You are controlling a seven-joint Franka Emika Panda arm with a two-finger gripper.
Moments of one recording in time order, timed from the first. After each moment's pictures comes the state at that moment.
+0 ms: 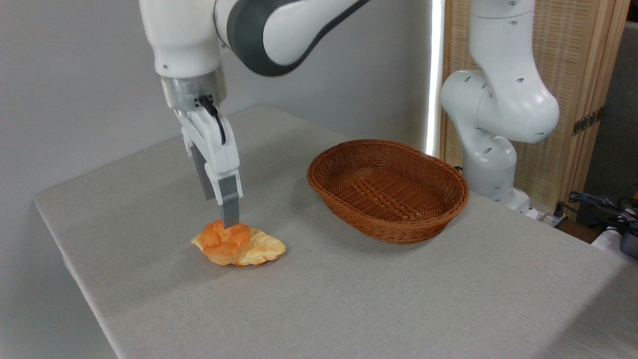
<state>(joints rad) -0.08 0.07 -0.11 -1.79 -0.10 1.91 0.80</state>
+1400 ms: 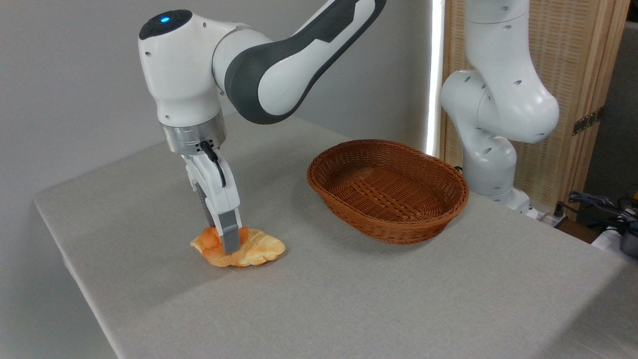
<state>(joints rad) -0.09 0.15 -0.11 -1.82 -0.10 1.99 0.80</state>
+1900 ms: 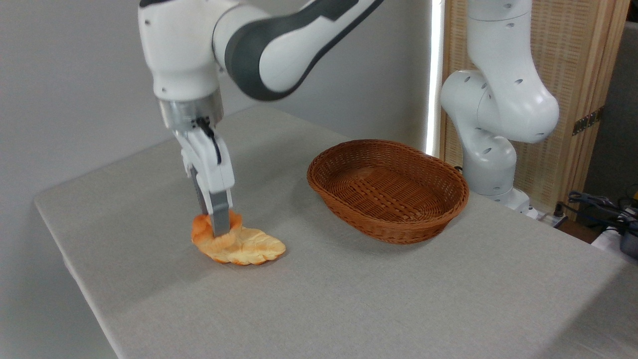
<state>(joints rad) -0.09 0.09 -0.11 -1.80 -0.10 1.97 0.80</state>
